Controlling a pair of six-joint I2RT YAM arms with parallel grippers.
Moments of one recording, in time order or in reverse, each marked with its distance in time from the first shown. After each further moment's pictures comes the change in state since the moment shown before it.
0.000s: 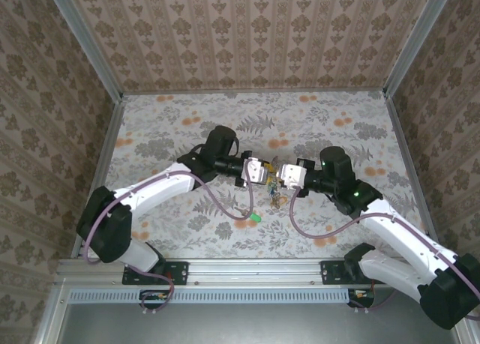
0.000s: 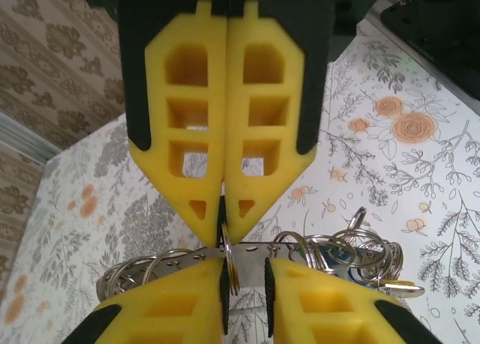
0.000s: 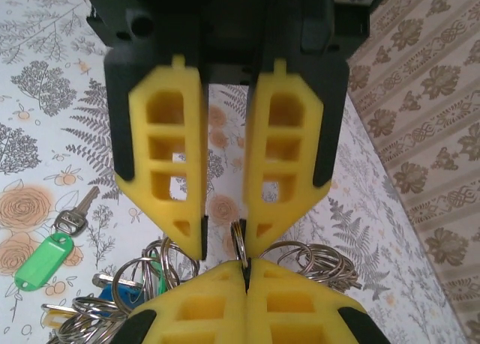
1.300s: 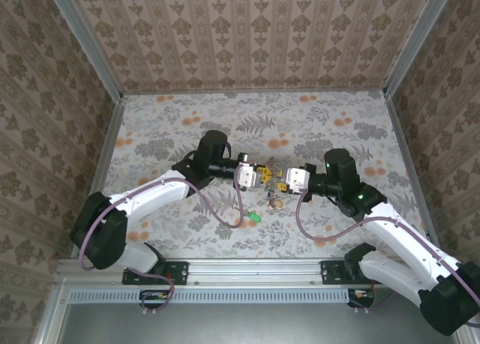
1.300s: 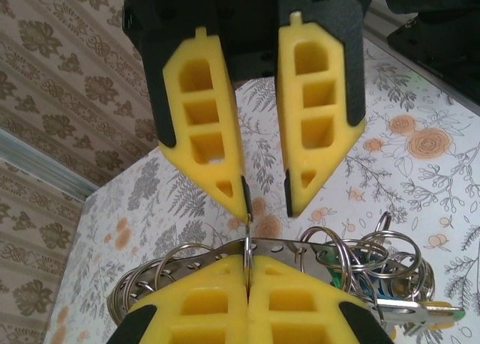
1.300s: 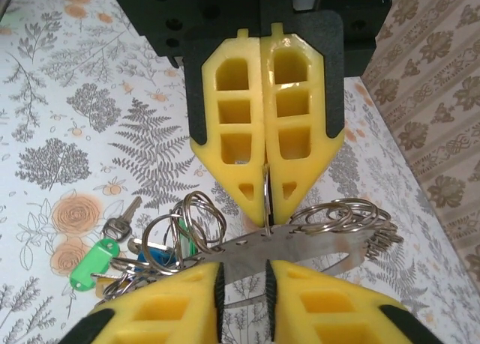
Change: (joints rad) left arm 0.023 -0.068 -0.126 0.217 0.080 0.005; right arm -0.045 -0.042 -0.027 -0.029 -0.145 0.024
